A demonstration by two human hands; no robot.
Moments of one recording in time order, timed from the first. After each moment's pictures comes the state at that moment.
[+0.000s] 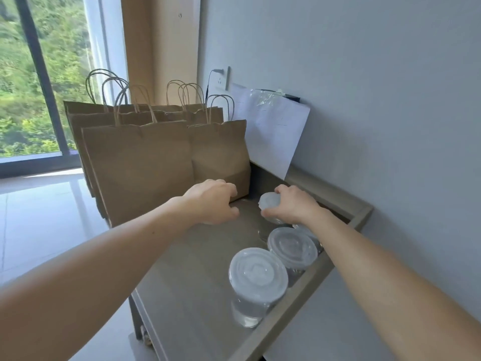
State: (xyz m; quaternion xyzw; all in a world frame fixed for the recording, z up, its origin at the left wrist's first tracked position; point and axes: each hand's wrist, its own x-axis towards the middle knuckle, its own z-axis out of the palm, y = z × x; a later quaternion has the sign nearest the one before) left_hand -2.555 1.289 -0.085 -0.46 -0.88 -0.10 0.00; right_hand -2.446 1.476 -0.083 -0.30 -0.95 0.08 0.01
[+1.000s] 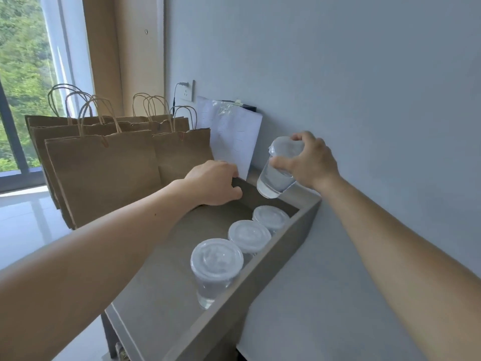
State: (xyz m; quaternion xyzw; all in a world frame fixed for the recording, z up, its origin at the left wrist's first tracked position) left_hand -2.486 1.328 -0.024 -0.51 -0.85 -0.15 0.08; right_hand -2.346 1.496 0.017 -0.31 -0.88 0.16 0.33
